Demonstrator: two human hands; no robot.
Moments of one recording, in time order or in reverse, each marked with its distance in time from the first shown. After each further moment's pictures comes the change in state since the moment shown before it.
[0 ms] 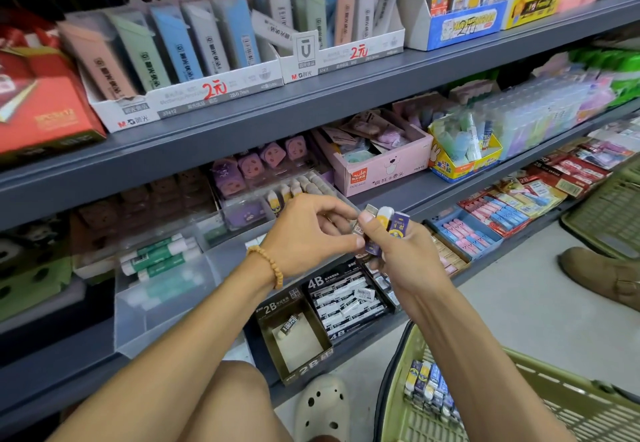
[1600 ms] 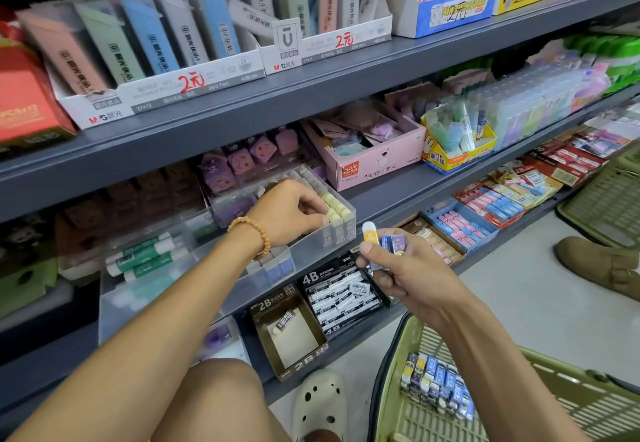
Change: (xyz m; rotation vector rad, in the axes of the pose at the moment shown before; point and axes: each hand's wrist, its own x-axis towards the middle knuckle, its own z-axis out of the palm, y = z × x) left_hand 0.035 -0.021 -0.014 0.393 -0.024 -0.094; right_hand -0.004 0.012 -0.036 -0.027 -0.194 0.186
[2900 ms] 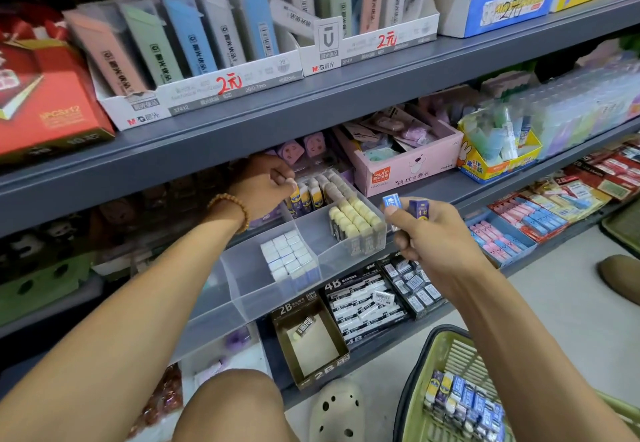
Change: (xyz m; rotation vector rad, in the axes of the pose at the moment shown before) left_hand 0.033 -0.067 -0.046 -0.060 0.329 -0.089; right_hand 0.045 -0.026 0.015 -0.175 0.137 -0.174
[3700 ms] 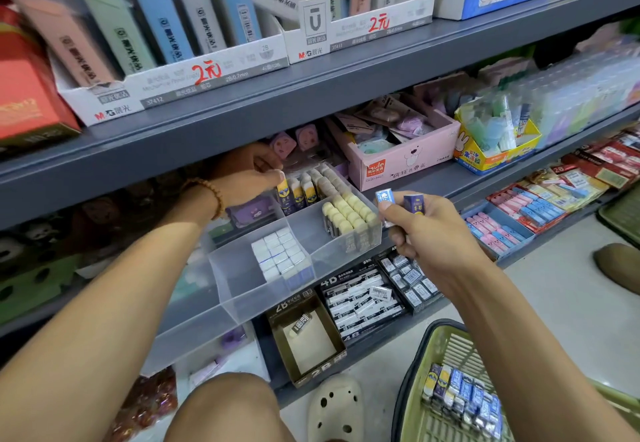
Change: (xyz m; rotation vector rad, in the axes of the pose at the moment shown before) left_hand 0.012 0.004 -0.013 0.058 -0.125 0.005; right_hand 0.002 0.000 -0.001 0.030 -0.023 0.020
